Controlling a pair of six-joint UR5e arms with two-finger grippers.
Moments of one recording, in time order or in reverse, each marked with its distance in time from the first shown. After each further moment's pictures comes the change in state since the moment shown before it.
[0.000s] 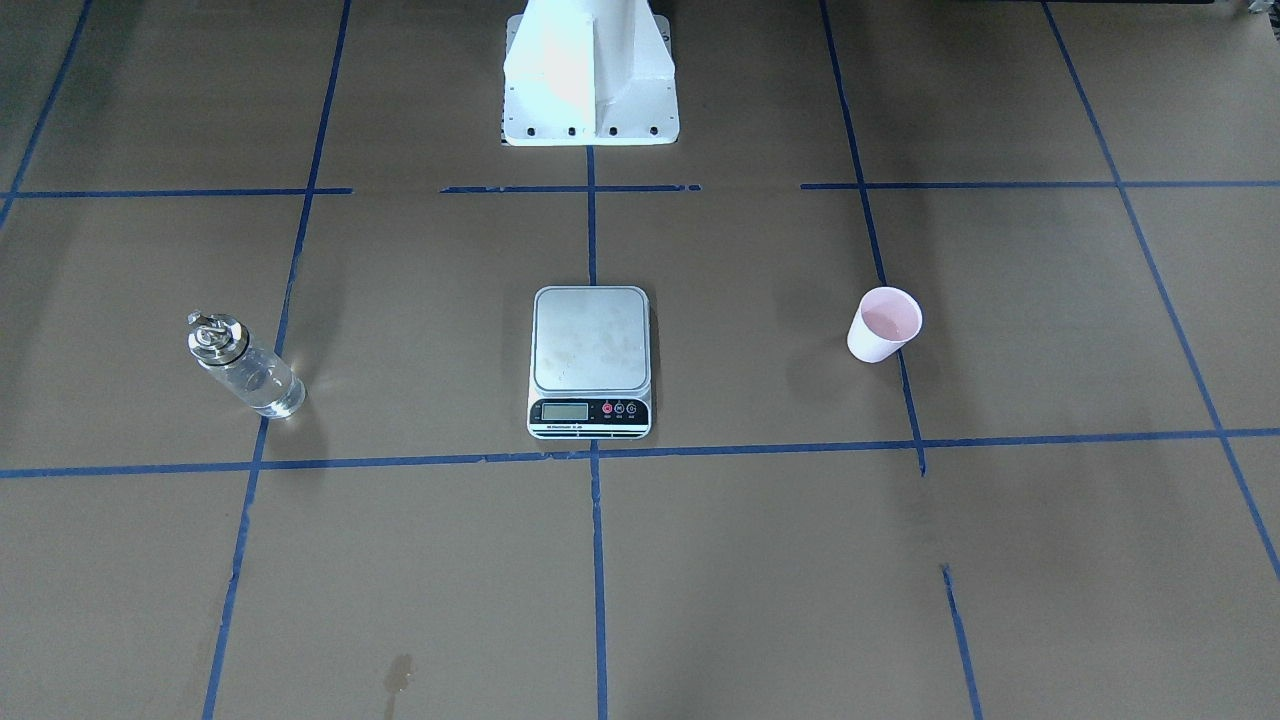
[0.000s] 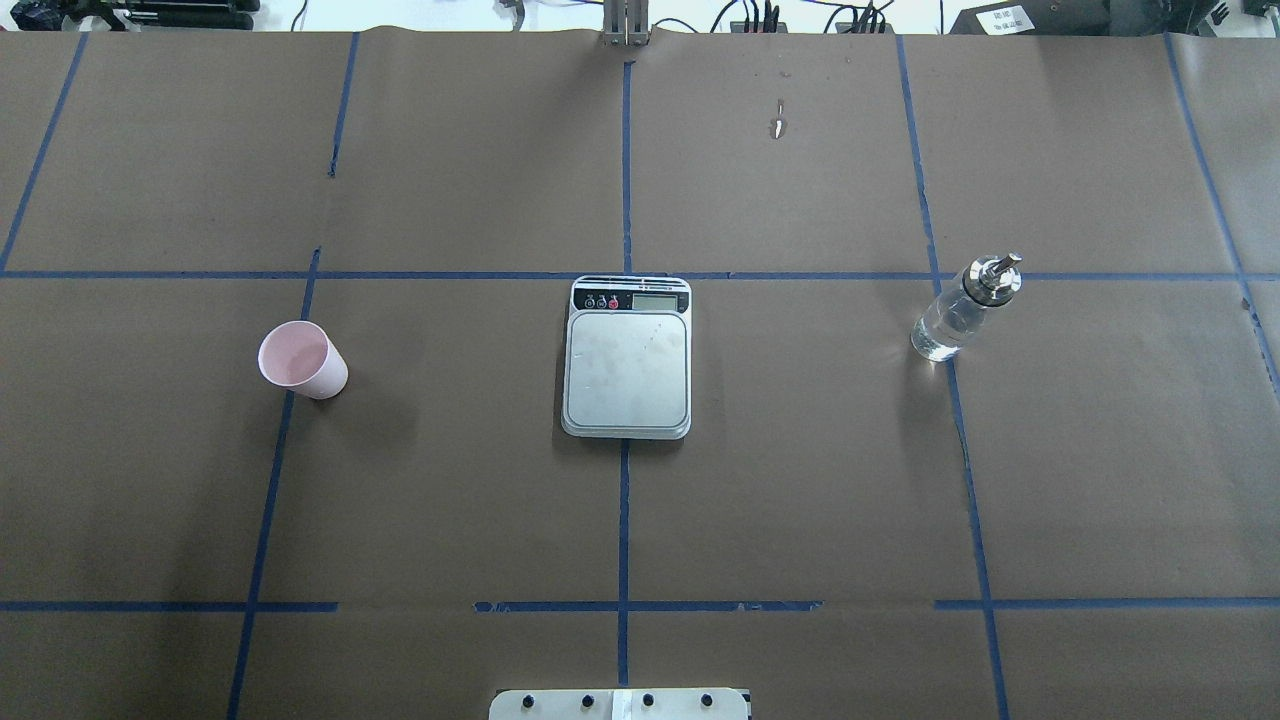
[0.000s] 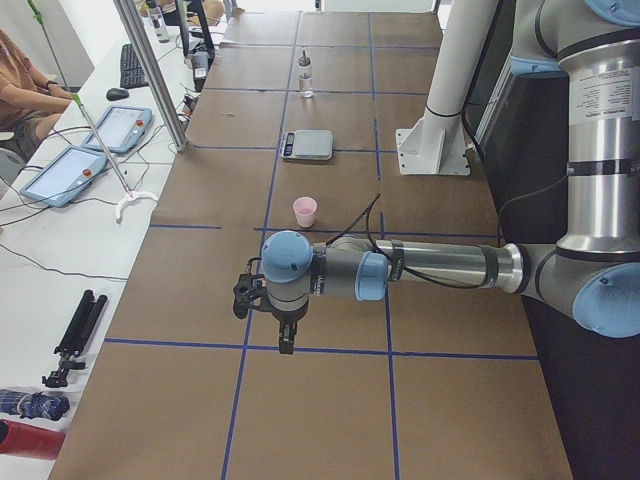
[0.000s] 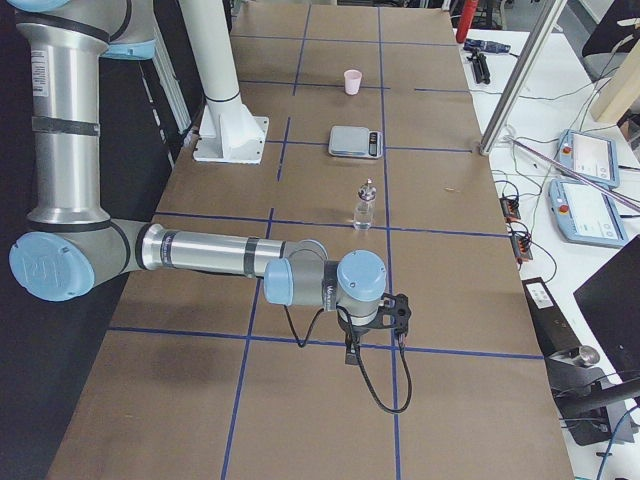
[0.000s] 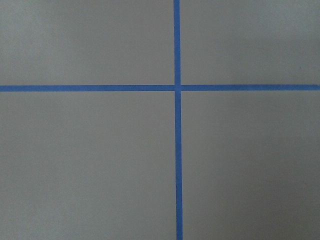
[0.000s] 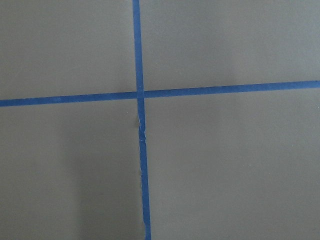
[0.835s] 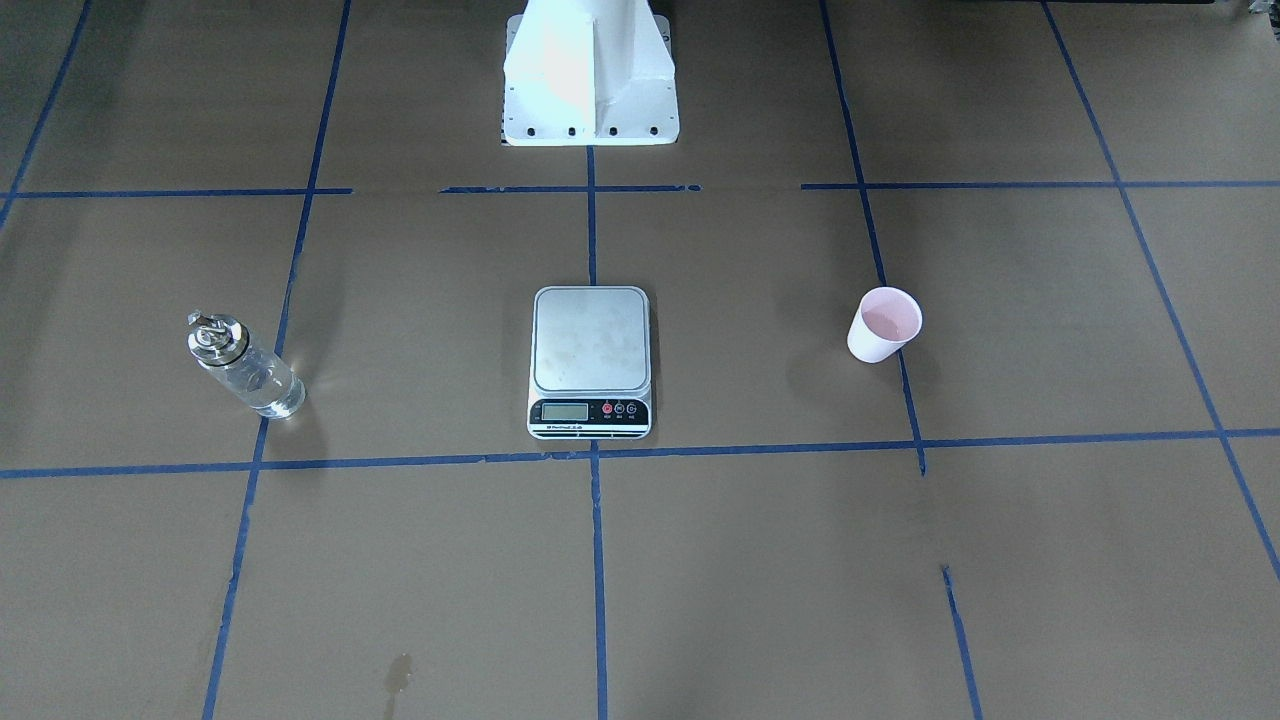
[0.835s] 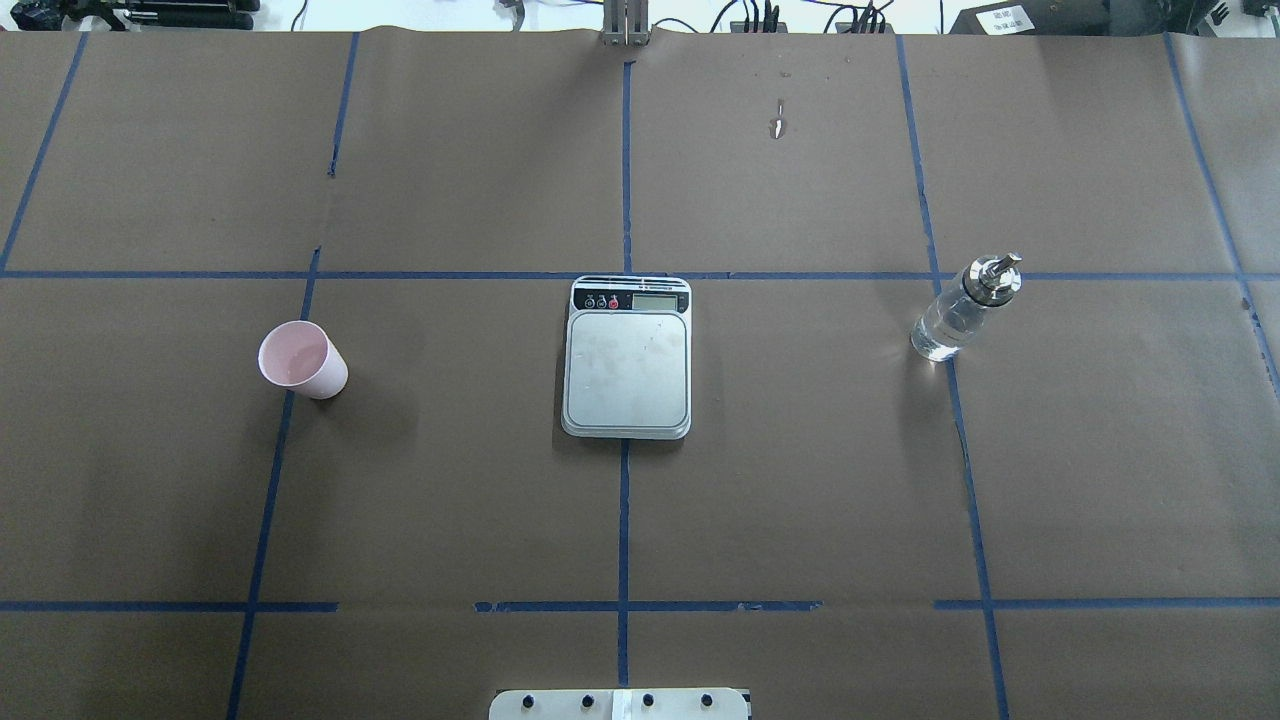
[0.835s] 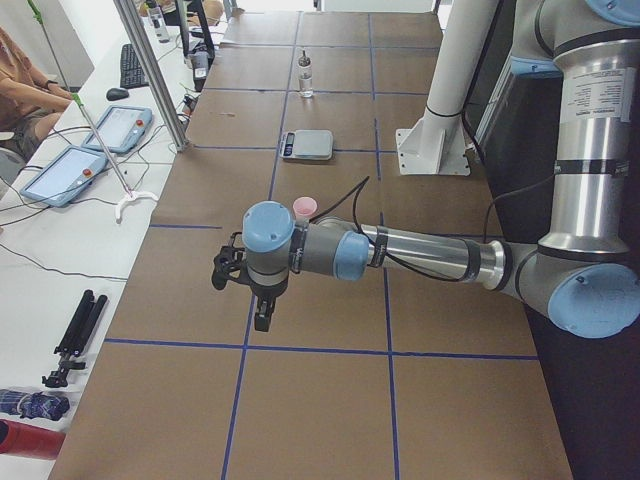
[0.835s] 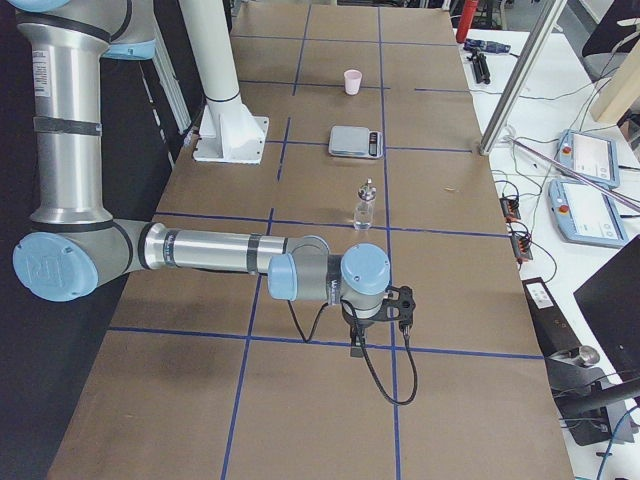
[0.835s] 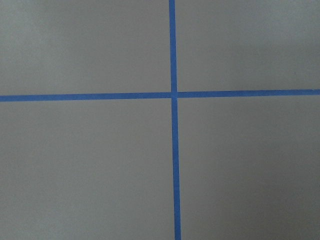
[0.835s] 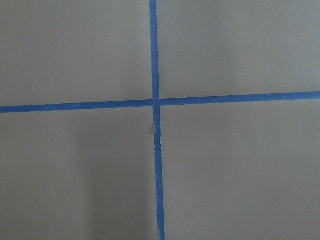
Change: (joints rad) left arm 0.017 -0.108 -0.050 -0.008 0.003 0.000; right arm -0.007 0.013 0.021 0.001 0.027 0.007
